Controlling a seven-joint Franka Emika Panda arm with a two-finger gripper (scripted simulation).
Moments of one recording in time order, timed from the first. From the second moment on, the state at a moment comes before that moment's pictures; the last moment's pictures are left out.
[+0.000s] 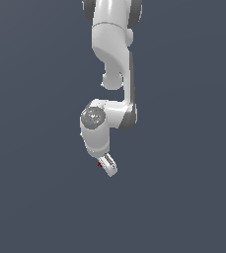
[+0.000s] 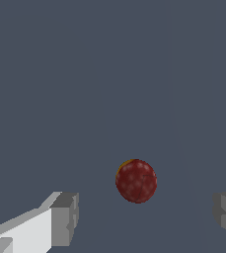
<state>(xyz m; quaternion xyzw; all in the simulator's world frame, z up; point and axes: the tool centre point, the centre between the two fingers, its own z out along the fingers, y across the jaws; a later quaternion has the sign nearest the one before) 0.060 -0.054 0.060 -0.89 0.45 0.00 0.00</state>
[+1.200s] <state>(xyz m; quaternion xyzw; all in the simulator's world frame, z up) 0.060 -0.054 0.017 -0.89 0.45 0.00 0.00</state>
